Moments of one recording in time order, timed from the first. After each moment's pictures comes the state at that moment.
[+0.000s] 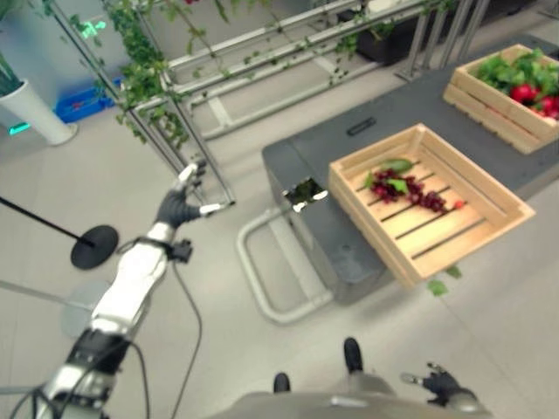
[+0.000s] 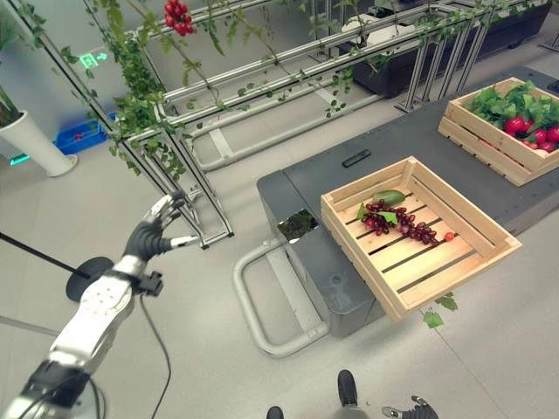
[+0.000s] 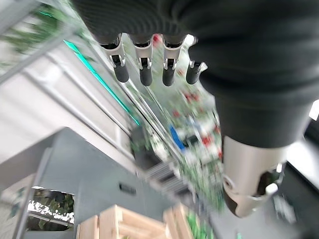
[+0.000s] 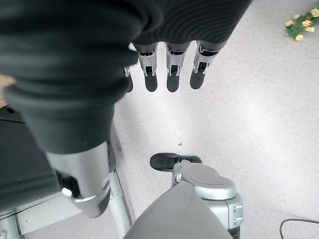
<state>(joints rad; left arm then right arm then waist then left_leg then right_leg) -0.41 0.70 -0.31 0.15 -0.24 -0.13 0.05 0.00 -0.37 0.12 1.22 0.15 -0.05 -0.06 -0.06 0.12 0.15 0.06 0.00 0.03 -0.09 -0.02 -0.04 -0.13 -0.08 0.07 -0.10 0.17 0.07</state>
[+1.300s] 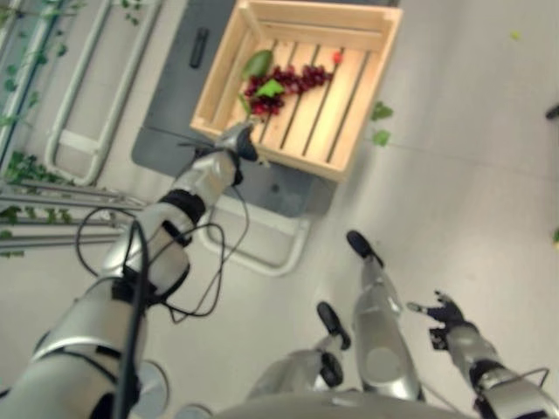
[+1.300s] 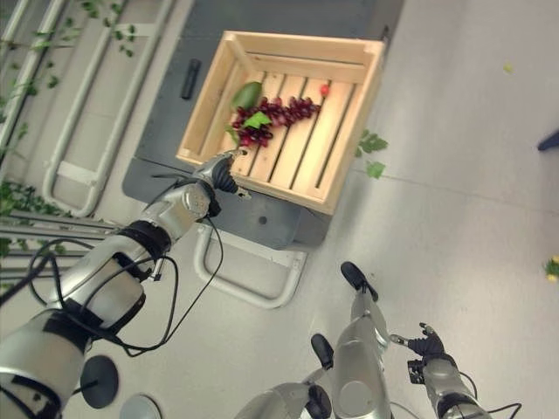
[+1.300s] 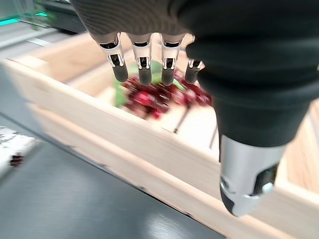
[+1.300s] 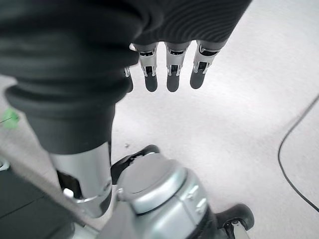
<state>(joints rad) -1.17 0.42 -0.84 1.12 0.10 -0.05 0.12 -0.22 -0.45 0.16 1.17 0.25 -0.08 -0.14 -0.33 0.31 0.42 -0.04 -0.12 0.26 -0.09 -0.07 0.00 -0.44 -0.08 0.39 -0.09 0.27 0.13</state>
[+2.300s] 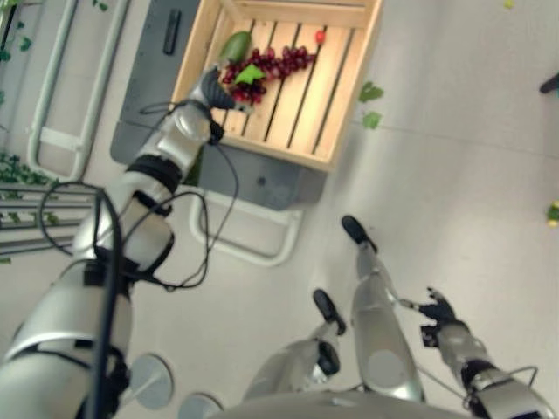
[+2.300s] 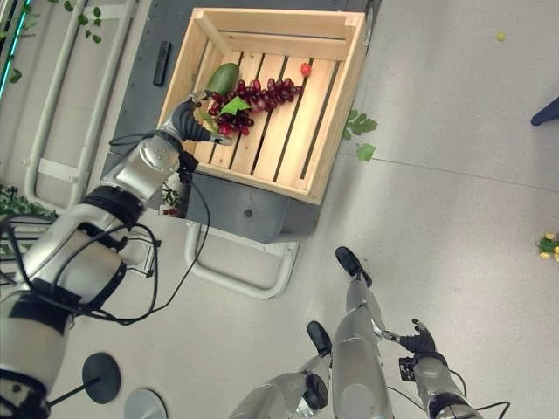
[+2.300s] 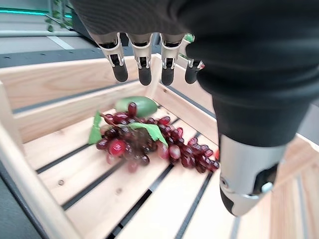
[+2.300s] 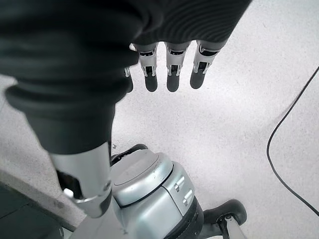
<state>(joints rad) -1.32 0.53 -0.76 1.15 -0.19 -0.08 0.12 -0.21 -0.41 0.19 1.16 0.27 -0.10 -0.18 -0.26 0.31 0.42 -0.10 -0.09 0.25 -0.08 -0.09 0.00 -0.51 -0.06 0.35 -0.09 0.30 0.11</state>
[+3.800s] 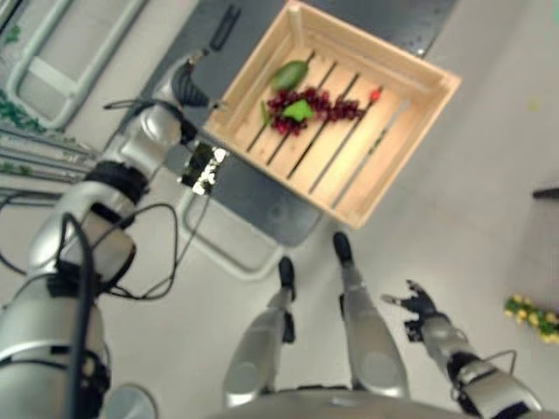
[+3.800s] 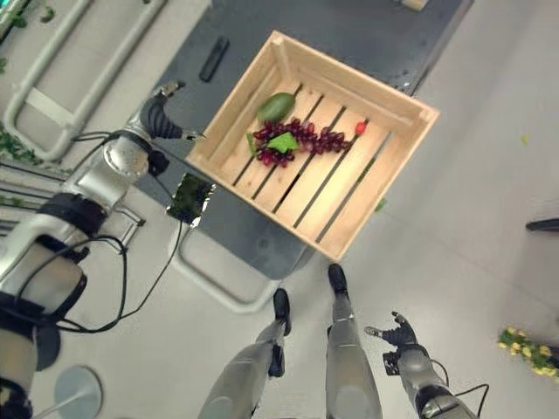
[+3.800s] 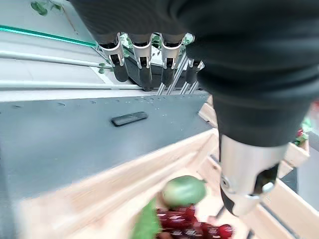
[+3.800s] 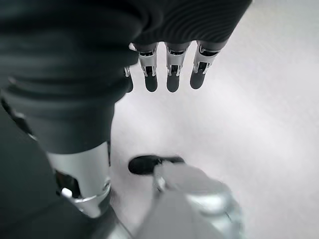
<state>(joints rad) -1.25 0.72 -0.80 0.95 -0.19 -0.12 0.16 -0.28 -0.40 0.29 1.15 0.26 -0.13 -0.17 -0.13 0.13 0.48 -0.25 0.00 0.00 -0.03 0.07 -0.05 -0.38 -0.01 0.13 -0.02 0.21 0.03</state>
